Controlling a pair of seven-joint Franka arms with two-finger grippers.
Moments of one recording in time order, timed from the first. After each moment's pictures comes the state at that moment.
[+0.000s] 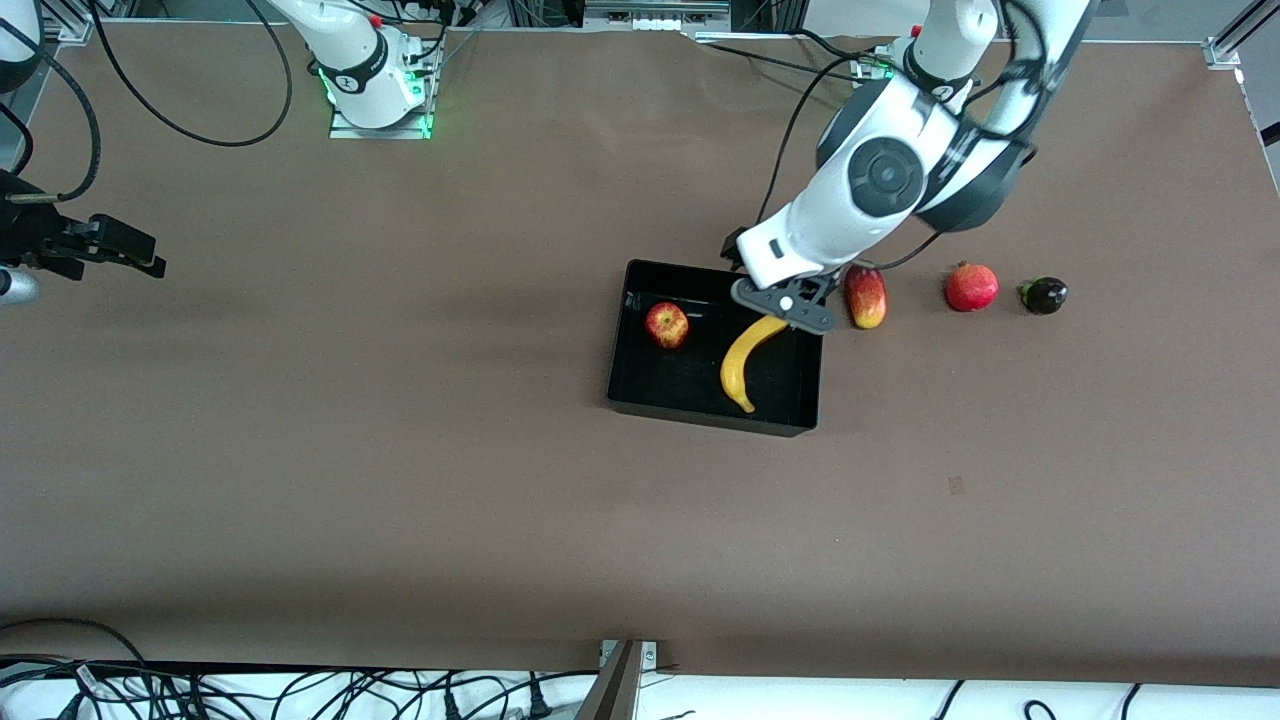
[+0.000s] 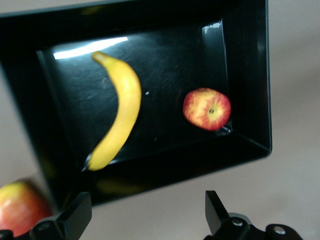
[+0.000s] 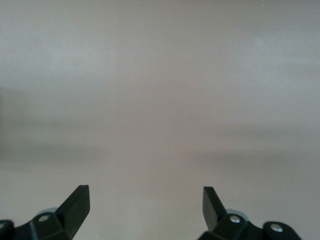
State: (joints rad) left arm -0.18 0.31 -0.40 -1.88 -0.14 2.10 -0.19; right arm -0.04 0.06 -0.05 -1.64 0.02 1.65 -0.12
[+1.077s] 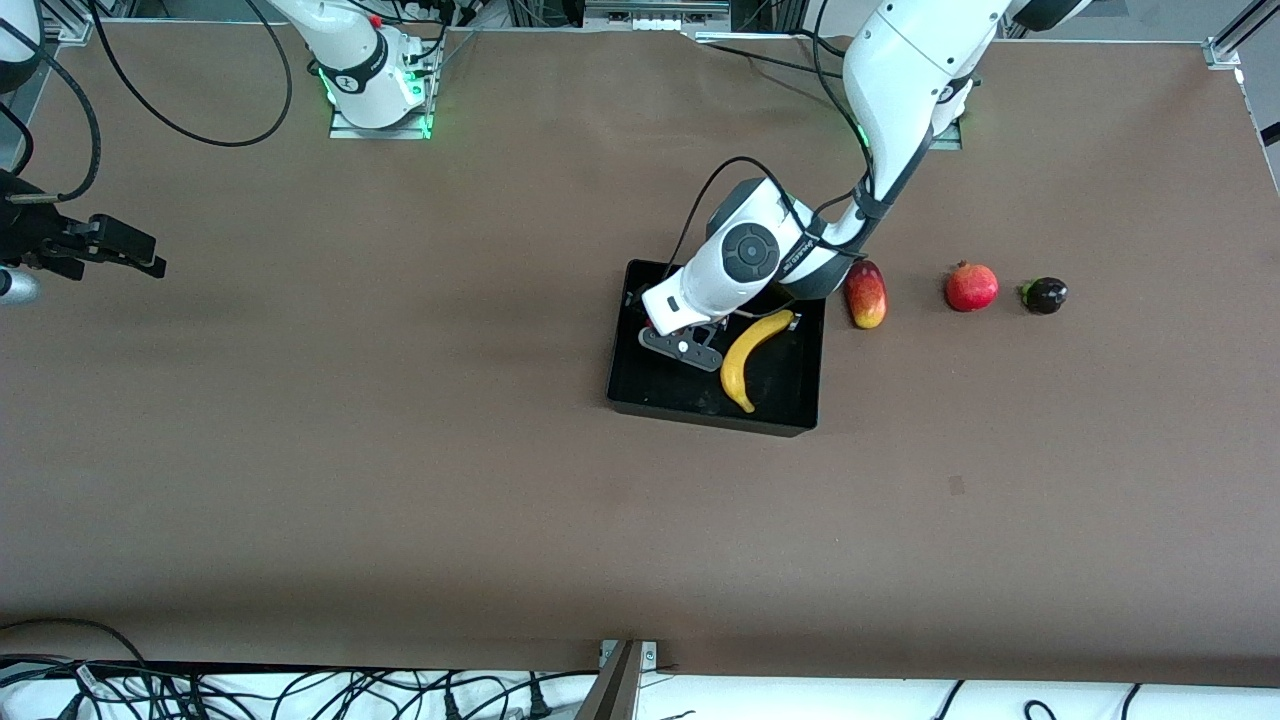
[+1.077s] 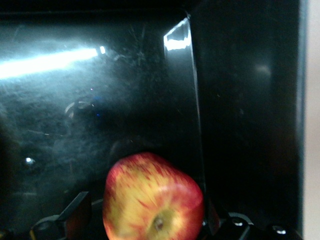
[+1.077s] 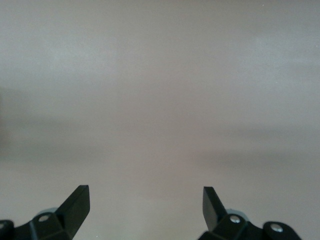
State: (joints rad) left arm -0.41 0.69 -0.33 -1.78 -0.15 2.51 -0.29; right arm -0.04 0.06 -0.05 -1.64 0.02 1.65 -0.12
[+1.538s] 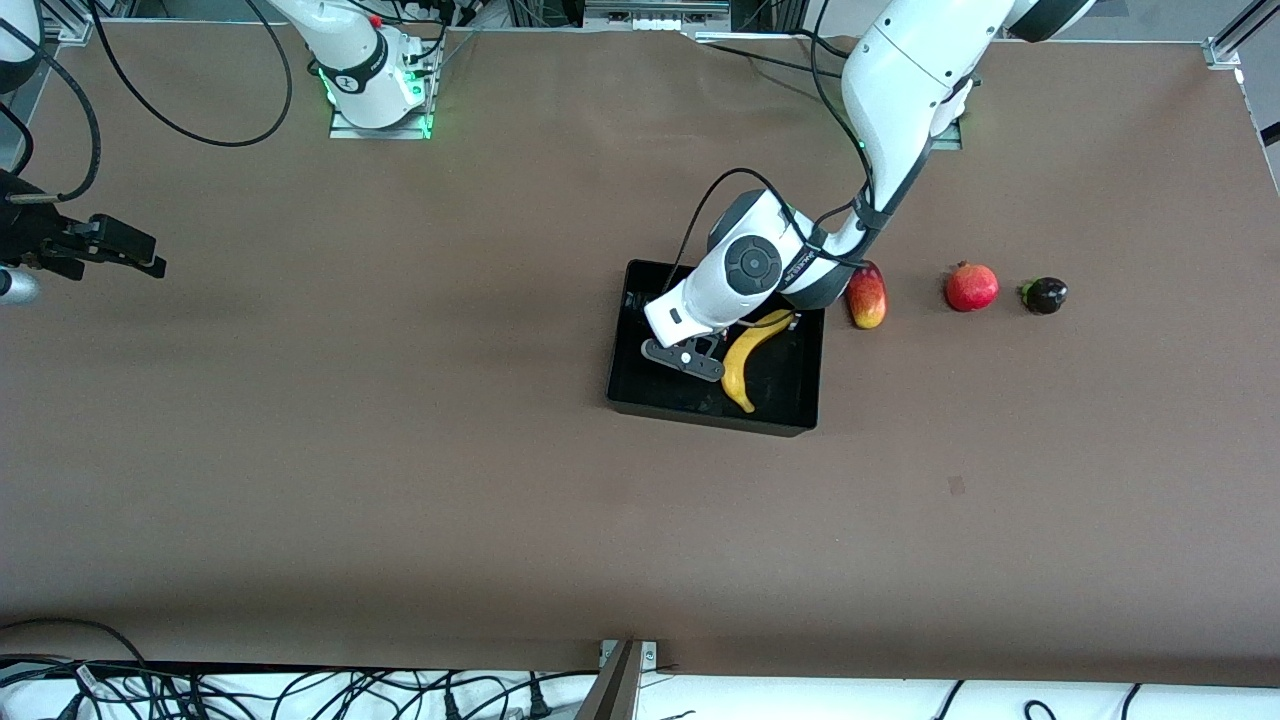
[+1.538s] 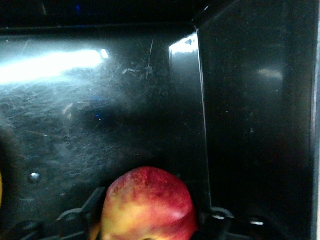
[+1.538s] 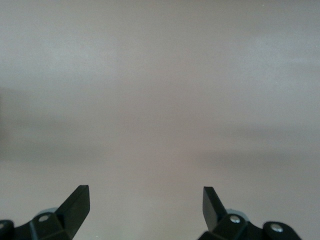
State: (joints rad) left arm -0.41 0.71 -0.32 -1.75 -0.15 2.51 -0.29; right arm -0.04 0.06 -0.05 -1.64 0.02 1.65 -0.12
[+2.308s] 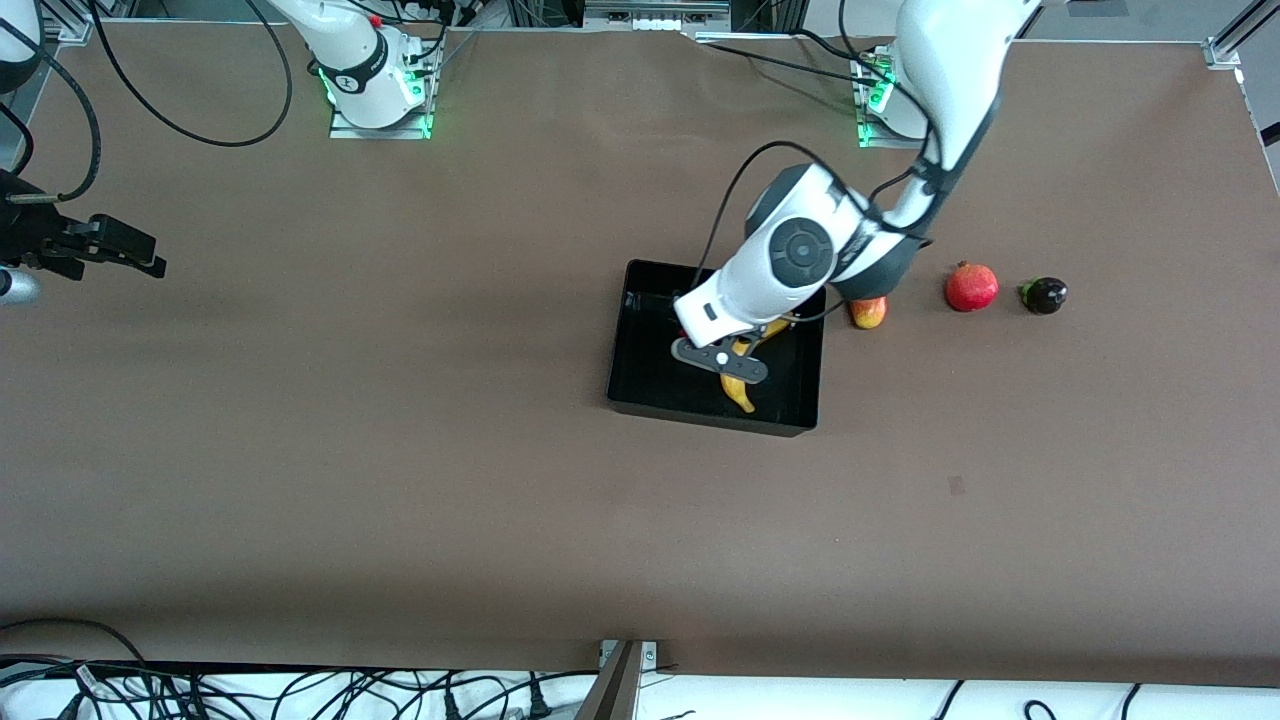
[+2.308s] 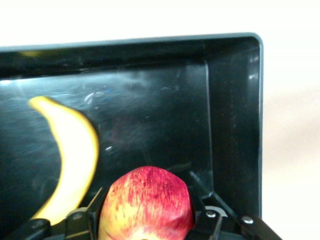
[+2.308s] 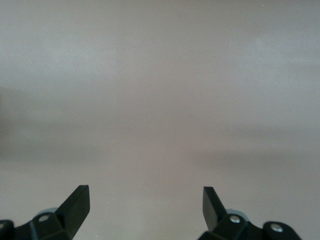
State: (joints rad) left arm -0.30 0.50 -0.31 -1.72 -0.15 2.19 -0.25; right arm -0.04 0.06 -0.05 -1.64 0.02 1.65 -0.12
